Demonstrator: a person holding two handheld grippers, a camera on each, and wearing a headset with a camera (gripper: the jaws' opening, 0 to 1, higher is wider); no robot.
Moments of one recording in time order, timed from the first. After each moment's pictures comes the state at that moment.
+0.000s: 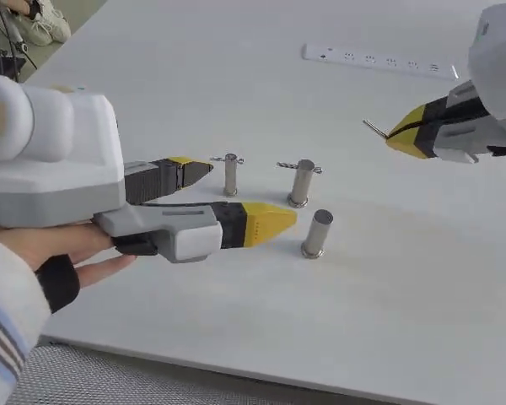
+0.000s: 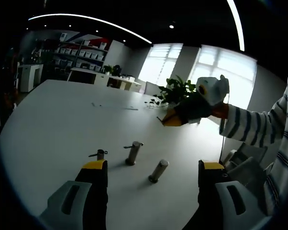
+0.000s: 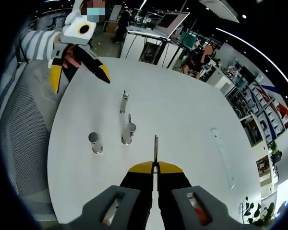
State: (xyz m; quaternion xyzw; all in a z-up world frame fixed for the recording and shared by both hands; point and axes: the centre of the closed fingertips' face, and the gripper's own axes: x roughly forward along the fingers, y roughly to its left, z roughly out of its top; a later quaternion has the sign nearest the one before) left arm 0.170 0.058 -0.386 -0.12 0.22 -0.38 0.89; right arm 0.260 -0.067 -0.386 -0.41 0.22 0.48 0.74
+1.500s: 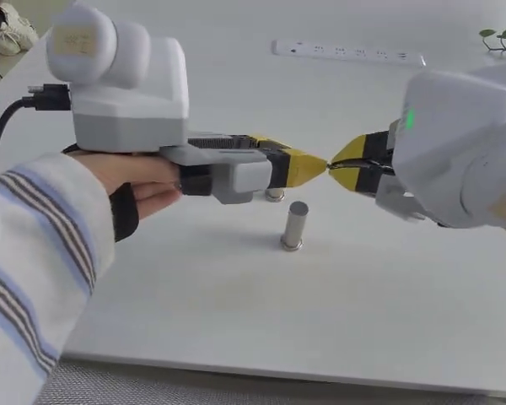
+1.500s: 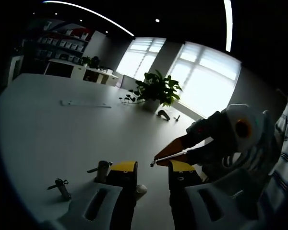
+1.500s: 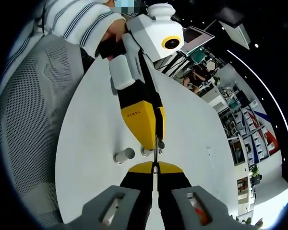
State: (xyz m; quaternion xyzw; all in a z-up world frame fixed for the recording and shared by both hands) left arm 0.191 -0.019 -0.368 -0.14 0.23 -0.48 0.84; right arm 0.194 -0.034 -0.385 -0.49 0.14 0.46 0.73
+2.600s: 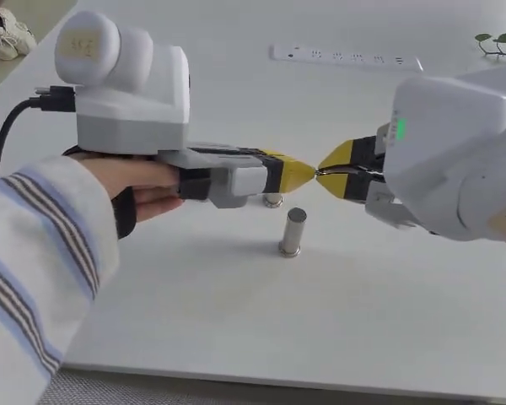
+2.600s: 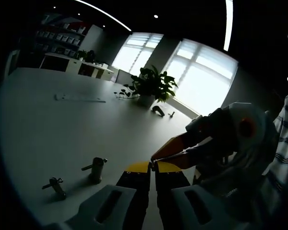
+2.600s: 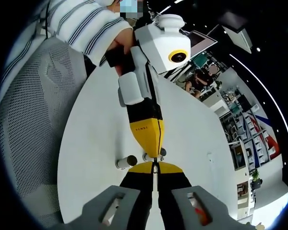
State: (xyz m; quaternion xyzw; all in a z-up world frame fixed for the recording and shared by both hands) left arm 0.192 -0.018 -0.374 -0.15 0.26 -0.50 0.81; right arm 0.186 -0.021 -0.379 -0.49 0.13 0.47 0.72
